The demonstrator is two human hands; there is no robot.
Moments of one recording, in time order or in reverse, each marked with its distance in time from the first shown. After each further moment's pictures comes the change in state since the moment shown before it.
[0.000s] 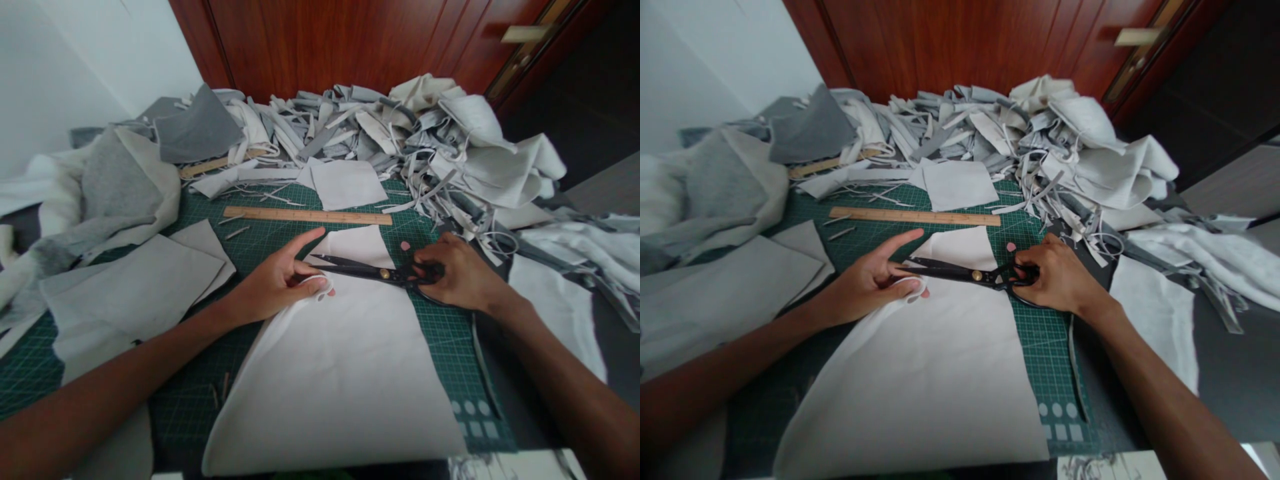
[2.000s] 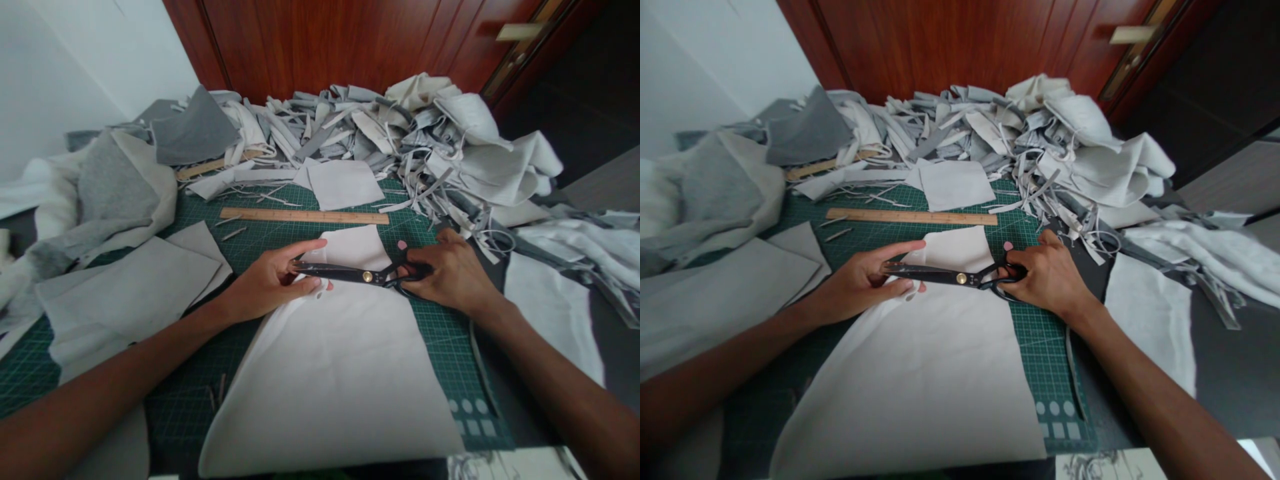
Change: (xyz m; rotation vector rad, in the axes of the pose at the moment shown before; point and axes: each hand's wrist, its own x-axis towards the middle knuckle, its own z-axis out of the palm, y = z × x) left_hand 0.001 0.005 -0.008 0.228 0.020 0.011; right_hand 0.006 -0.019 0.007 -0.237 0.148 0.030
